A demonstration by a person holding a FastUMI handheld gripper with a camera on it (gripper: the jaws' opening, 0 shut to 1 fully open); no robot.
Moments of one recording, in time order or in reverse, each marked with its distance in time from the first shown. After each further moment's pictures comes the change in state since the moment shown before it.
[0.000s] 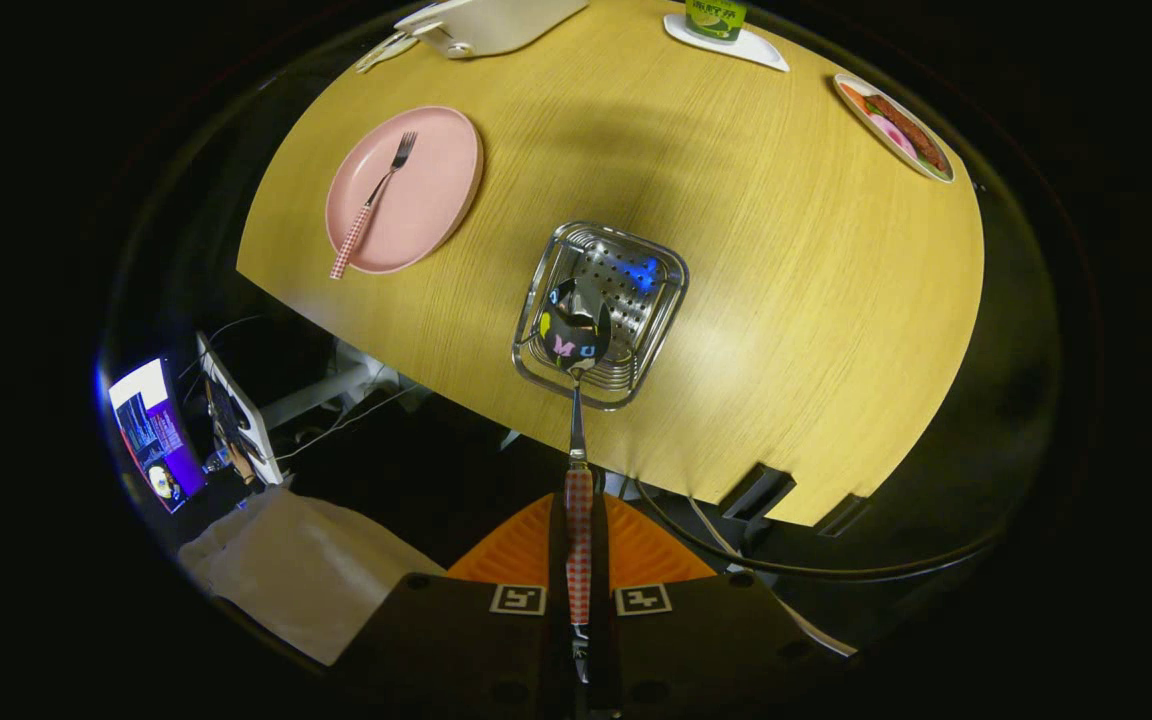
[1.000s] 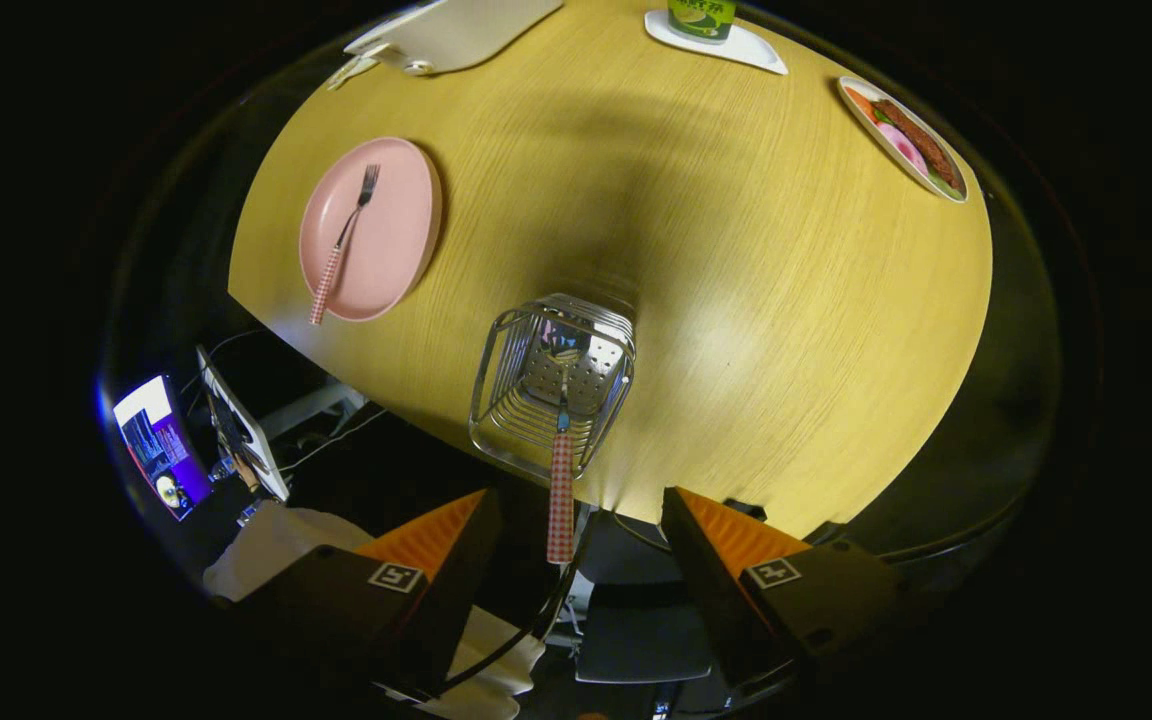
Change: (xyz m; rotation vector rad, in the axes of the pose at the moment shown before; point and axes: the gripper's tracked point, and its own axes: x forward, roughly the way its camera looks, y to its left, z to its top) arm -0.019 -0.027 0.046 0.025 -0.096 0.006
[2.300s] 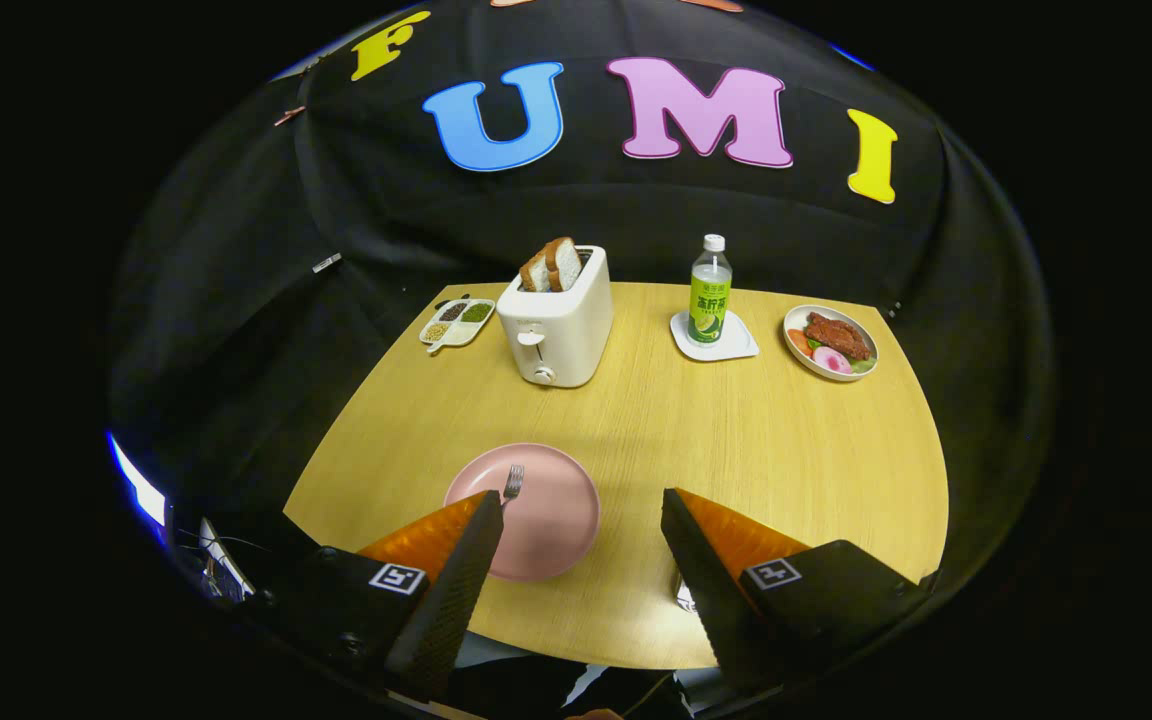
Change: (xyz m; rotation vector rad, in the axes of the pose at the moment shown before) arm -0.077 0.163 0.100 0.090 -1.053 -0.066
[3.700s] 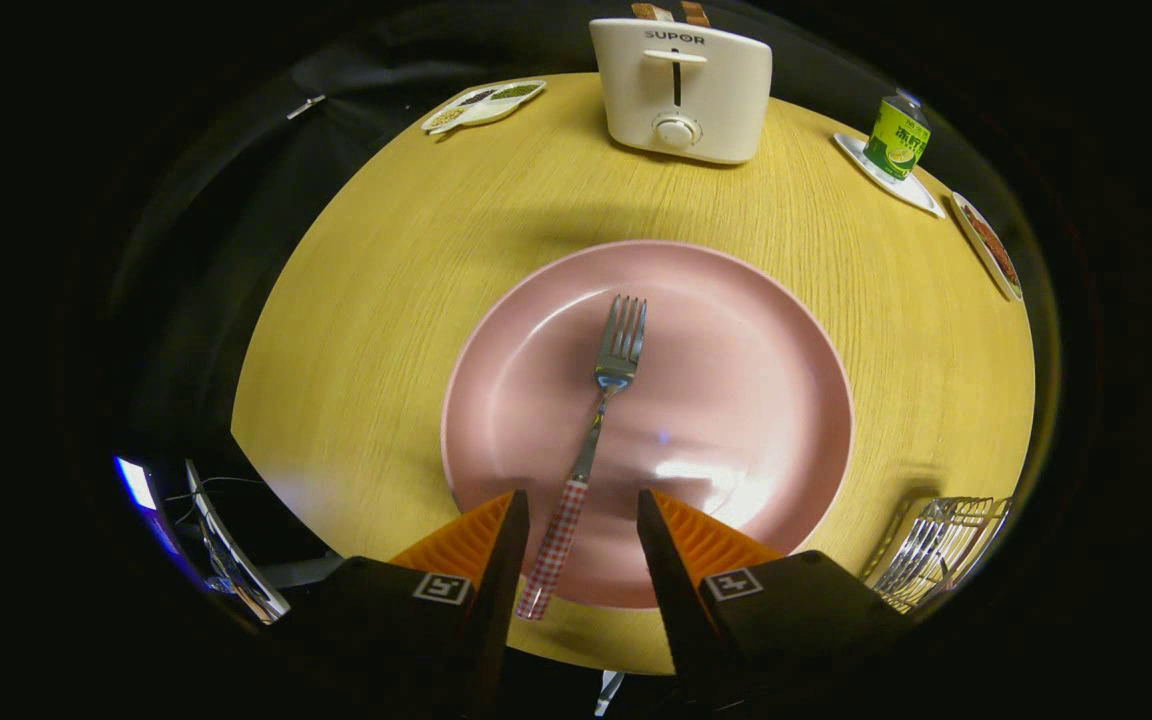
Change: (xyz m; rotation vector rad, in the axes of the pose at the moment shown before) arm 0.160 0.097 -0.160 -0.023 0.574 0.050
